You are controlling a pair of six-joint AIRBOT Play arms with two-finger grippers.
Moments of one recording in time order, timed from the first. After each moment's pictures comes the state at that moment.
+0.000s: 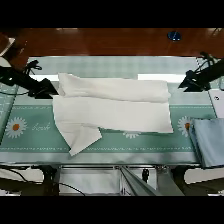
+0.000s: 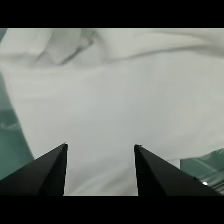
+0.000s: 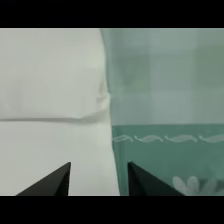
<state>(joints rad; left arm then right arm) 0.30 -1.60 1.34 1.05 -1.48 -1.31 -0.36 -1.60 1.52 -1.20 1.51 1.47</state>
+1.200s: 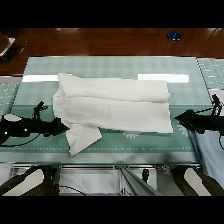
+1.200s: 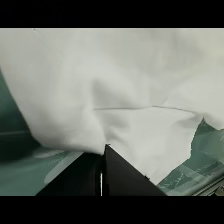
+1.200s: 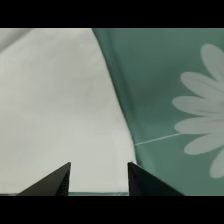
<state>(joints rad) 0.32 -1.17 0.42 0.76 -1.07 -1.09 -0.55 -0.93 0.53 -0.96 1.14 1.33</state>
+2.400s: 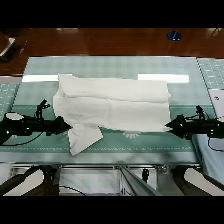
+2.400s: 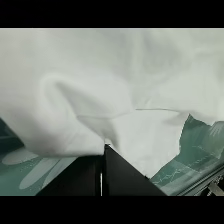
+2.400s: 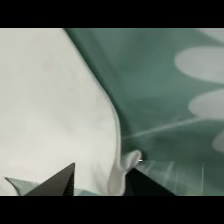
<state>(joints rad) 0.28 -1.17 0.43 0.72 -1.08 -1.09 -0.54 -1.18 0.47 -0.84 1.12 1.32</state>
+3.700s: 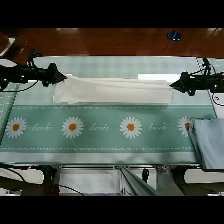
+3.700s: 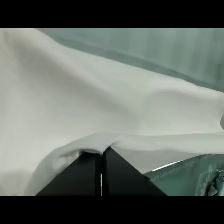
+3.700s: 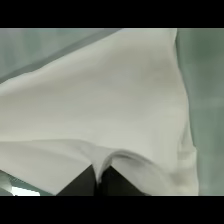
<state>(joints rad) 0.20 -1.70 1.38 0.66 -1.11 -1.30 -0.36 -1.57 1.20 -0.70 1.12 1.28</state>
